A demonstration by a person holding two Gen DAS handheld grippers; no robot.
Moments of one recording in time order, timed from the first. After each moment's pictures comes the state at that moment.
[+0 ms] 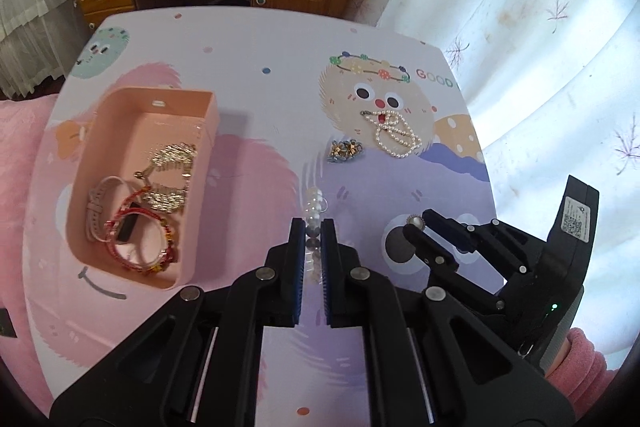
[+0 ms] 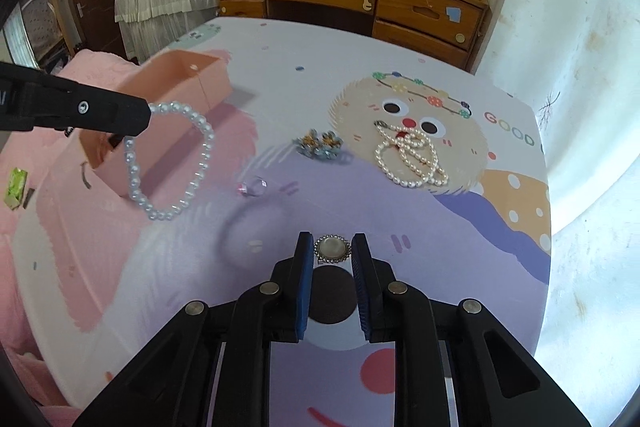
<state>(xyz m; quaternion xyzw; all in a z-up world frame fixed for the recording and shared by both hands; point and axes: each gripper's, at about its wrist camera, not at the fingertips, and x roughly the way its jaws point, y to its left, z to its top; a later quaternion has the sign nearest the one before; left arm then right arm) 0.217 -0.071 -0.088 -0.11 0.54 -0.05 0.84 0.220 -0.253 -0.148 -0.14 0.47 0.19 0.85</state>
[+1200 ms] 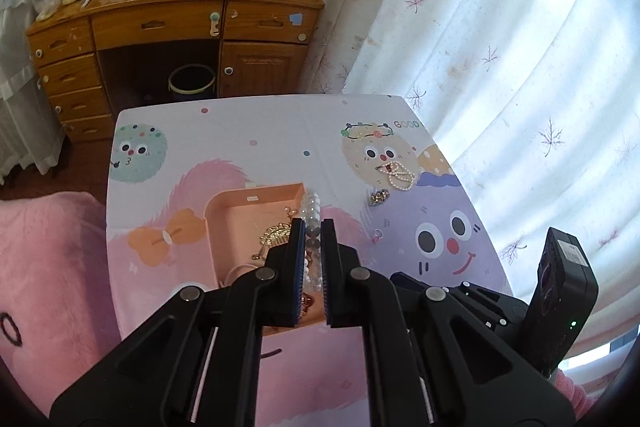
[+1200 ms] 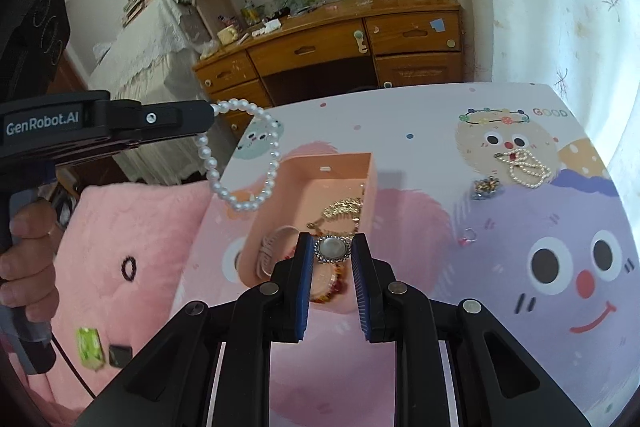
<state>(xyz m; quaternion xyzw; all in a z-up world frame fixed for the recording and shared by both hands) 0.213 0.115 0.012 -0.06 0.46 -0.19 0.87 0.153 -0.053 -0.064 0.08 0.43 0.12 0.89</state>
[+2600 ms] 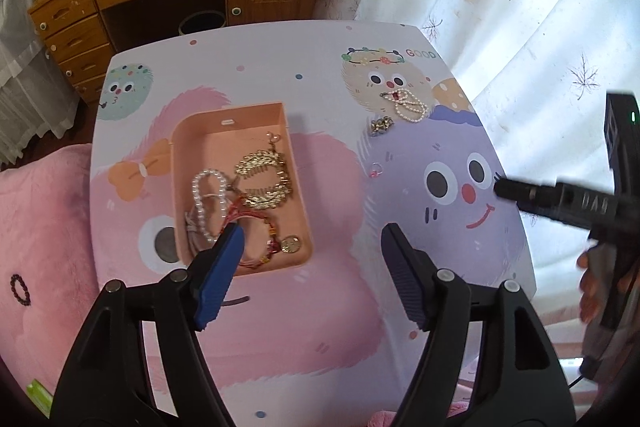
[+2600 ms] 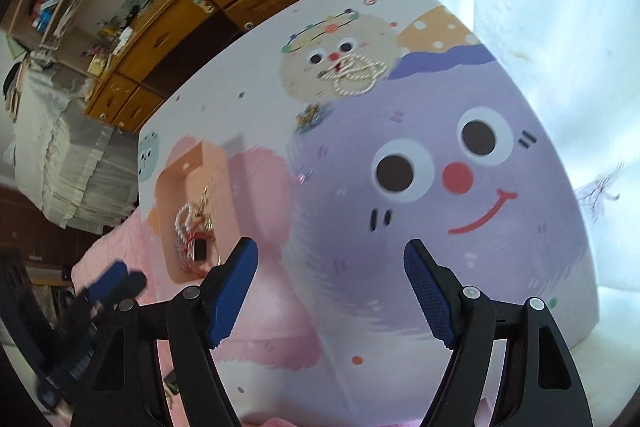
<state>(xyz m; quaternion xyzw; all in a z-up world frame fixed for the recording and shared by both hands) 0.191 0.029 -0.039 -0.02 0.55 -0.14 0.82 0.190 -0.270 -0.048 0.23 0.60 -0.05 0.77</state>
